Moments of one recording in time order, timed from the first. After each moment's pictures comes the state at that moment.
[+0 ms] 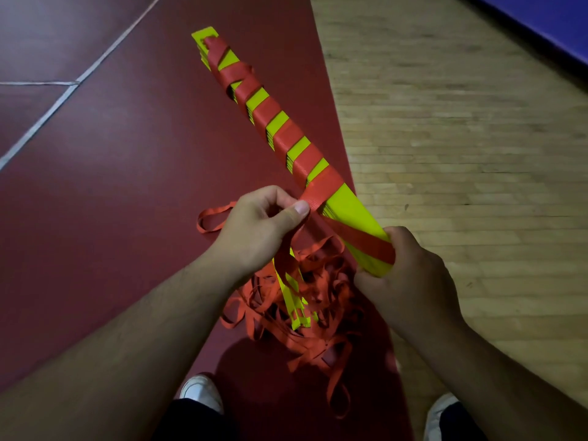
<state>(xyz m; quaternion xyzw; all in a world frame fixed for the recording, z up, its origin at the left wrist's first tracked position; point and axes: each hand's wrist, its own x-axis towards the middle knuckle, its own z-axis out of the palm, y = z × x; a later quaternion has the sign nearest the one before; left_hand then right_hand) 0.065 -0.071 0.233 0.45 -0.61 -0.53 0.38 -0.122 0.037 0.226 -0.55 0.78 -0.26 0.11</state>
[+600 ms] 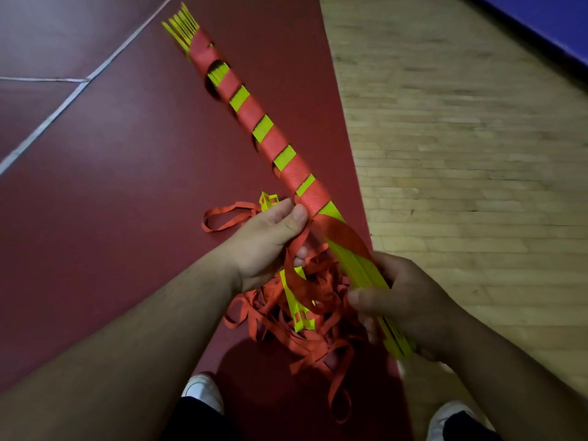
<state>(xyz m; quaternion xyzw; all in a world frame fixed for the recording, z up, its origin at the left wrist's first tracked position) 0.065 -0.069 0.222 0.31 -0.47 -0.77 0.31 -0.125 0.036 0.235 -0.44 0.54 -0.37 0.62</state>
